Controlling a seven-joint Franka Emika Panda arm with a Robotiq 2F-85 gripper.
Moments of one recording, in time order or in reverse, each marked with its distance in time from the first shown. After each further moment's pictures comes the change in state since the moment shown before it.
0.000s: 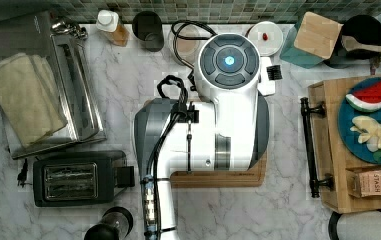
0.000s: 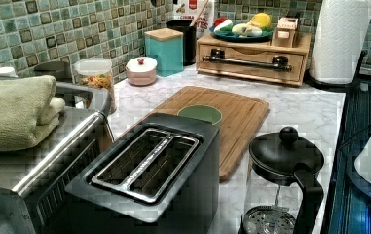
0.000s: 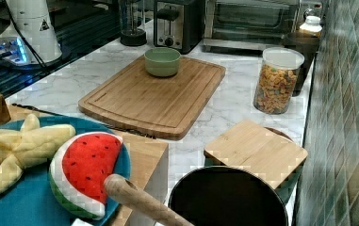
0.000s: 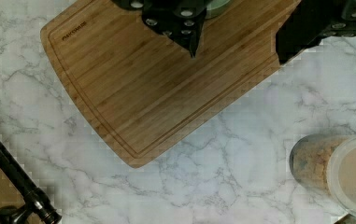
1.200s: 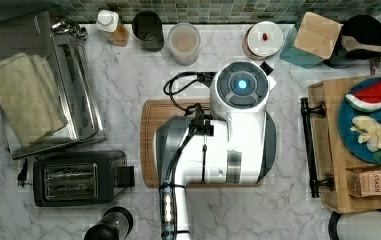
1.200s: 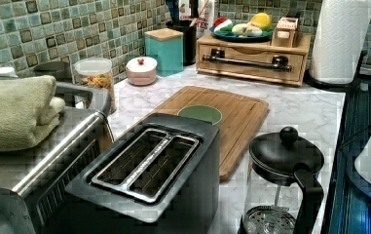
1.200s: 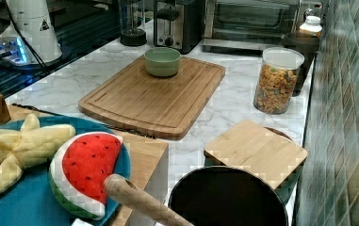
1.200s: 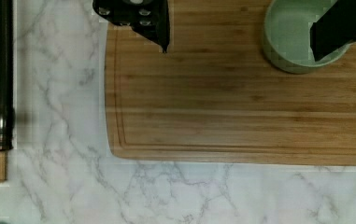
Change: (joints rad) arm -0.042 -0.064 -0.011 -0.210 -0.021 0.089 -0.713
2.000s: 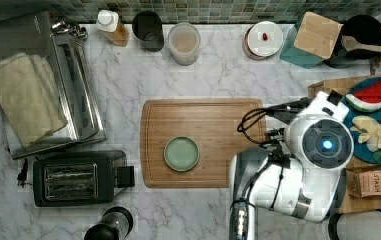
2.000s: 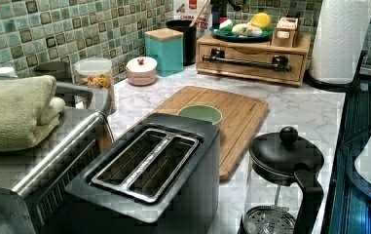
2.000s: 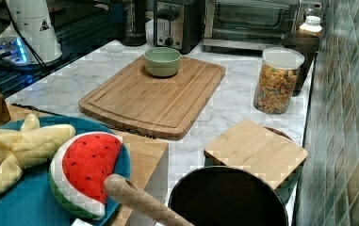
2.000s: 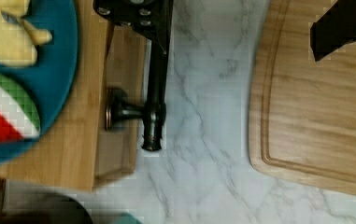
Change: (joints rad) arm -0.203 -0.070 -0.099 -0.224 -0.153 0.330 -0.335
